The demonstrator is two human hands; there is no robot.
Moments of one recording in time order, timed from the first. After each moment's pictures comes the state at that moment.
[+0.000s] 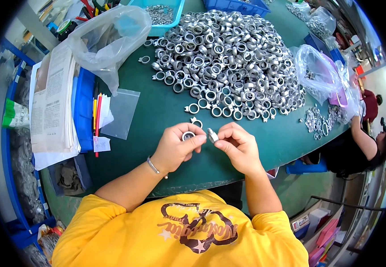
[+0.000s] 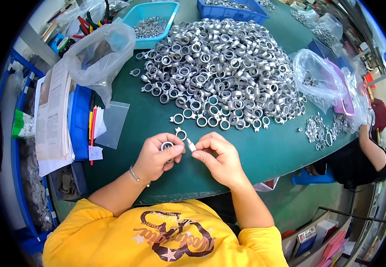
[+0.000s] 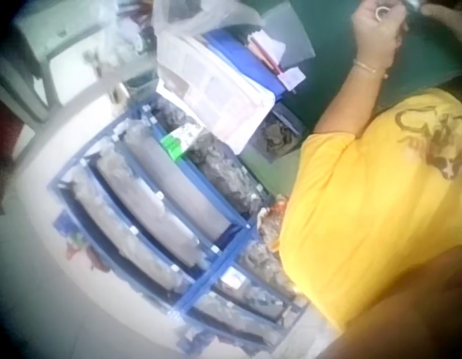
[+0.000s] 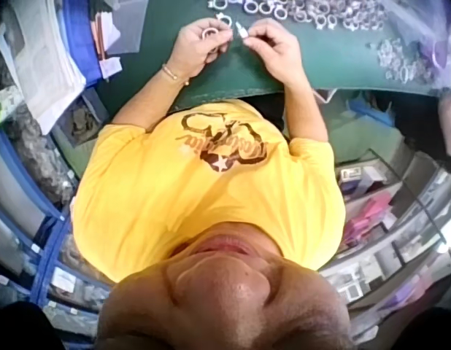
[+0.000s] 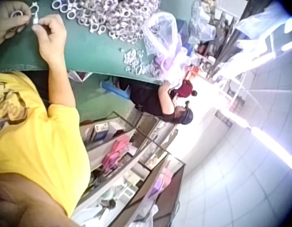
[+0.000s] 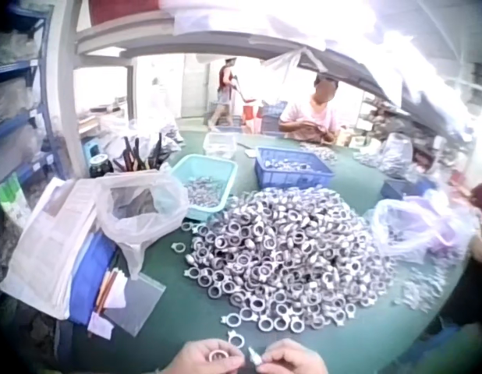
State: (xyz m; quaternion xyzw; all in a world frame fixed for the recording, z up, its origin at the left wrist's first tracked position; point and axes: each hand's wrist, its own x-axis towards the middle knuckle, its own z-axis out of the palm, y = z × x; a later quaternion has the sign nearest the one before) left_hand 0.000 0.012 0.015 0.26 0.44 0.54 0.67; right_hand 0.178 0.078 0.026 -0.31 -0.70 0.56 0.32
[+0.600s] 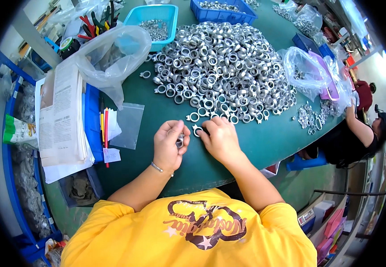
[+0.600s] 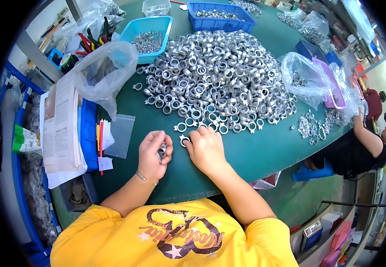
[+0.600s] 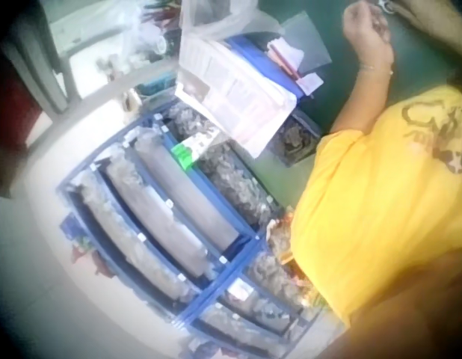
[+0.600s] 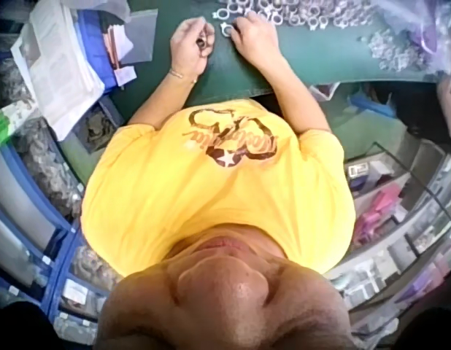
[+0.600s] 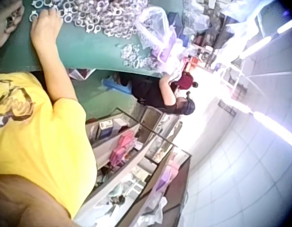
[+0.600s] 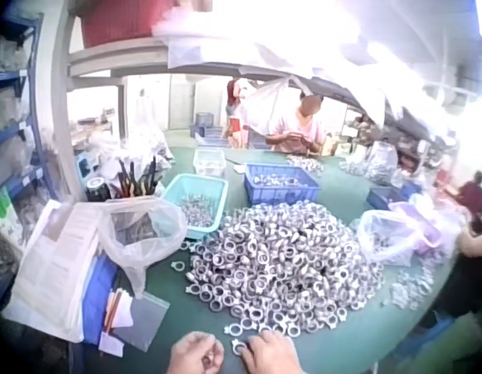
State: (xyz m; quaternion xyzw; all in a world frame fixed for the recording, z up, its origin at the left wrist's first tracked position) left_hand -0.010 0.018 0.016 0.11 0.40 0.70 0.59; right_hand 0.130 0.085 0.016 -0.40 -0.88 0.11 0.22
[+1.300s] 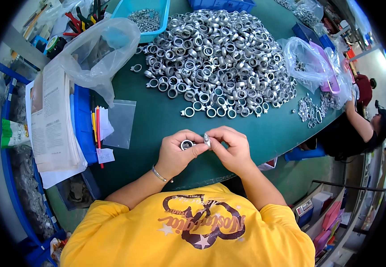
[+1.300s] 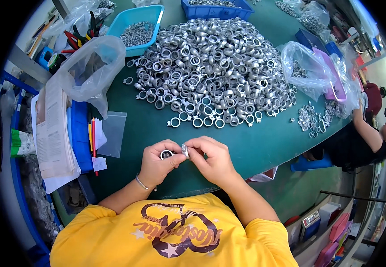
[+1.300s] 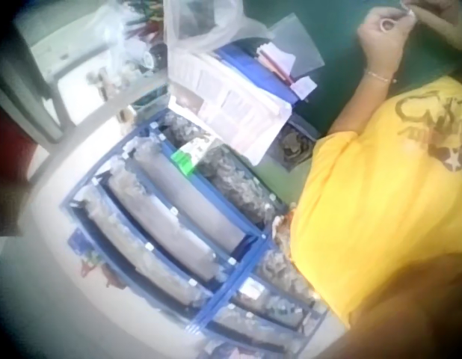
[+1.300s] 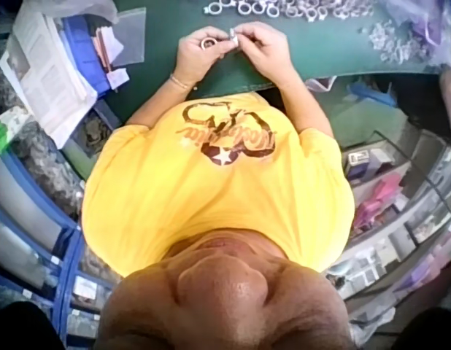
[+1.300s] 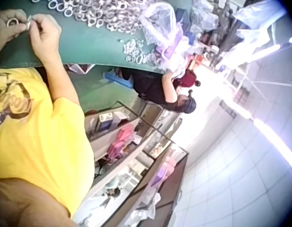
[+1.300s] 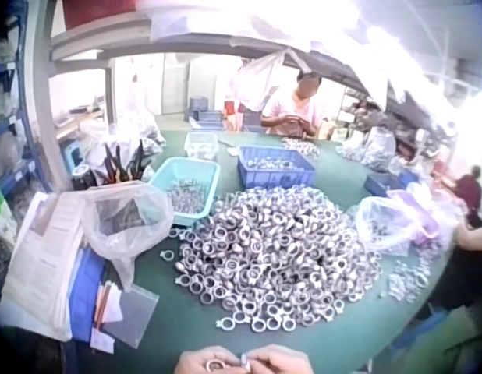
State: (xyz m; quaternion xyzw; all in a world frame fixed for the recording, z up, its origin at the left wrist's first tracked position) left_hand 0.002 0.010 0.018 0.41 0.47 0.56 0.54; right_hand 0.159 0.069 0.040 -0.35 -0.74 0.47 0.34
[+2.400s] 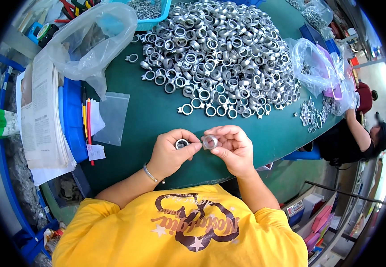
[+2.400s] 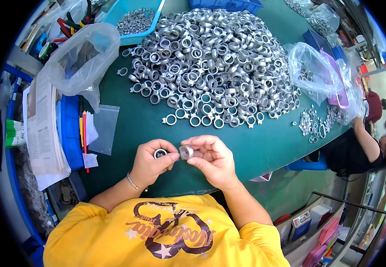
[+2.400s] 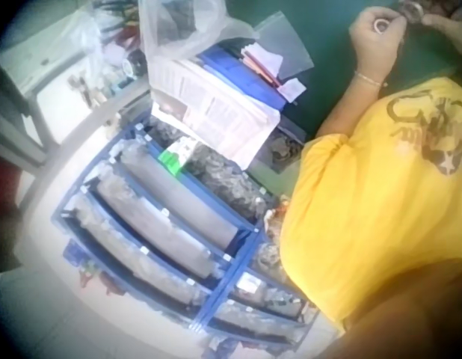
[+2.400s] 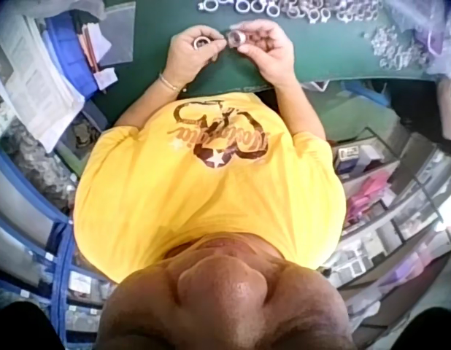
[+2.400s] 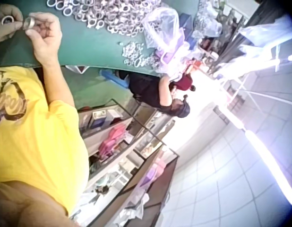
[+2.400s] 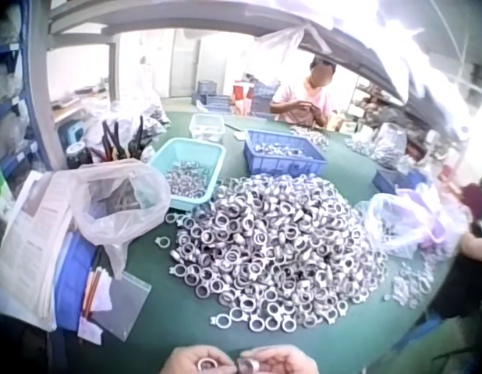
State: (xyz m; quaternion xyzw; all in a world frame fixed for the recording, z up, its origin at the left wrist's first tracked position) left_hand -0.004 0.014 0.023 0.33 0.51 0.51 0.61; right_hand 0.169 0.070 0.017 -0.20 -0.49 0.75 0.40
